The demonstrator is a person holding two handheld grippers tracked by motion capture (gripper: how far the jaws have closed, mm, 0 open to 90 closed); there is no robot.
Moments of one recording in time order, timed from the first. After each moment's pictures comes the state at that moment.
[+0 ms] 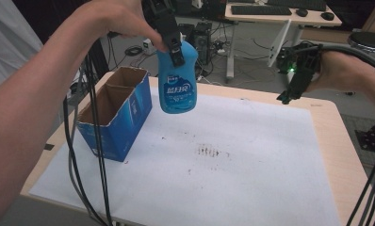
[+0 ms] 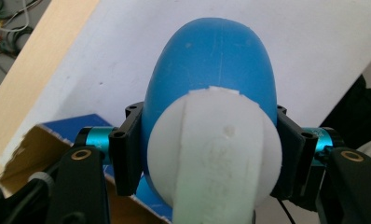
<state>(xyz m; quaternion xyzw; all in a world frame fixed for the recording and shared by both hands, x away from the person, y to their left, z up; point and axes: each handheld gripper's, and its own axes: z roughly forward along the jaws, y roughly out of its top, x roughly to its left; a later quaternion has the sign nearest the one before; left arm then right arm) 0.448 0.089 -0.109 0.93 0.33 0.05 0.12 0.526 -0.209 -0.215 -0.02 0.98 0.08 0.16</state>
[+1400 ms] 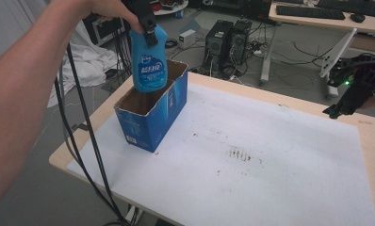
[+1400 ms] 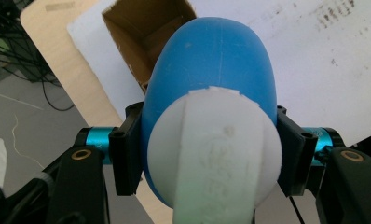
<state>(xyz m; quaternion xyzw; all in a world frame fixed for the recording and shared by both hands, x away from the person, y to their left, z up) 0.431 0.239 -0.114 0.86 0.50 0.09 0.07 0.533 -0.204 -0.226 -0.02 0.99 0.08 0.15</state>
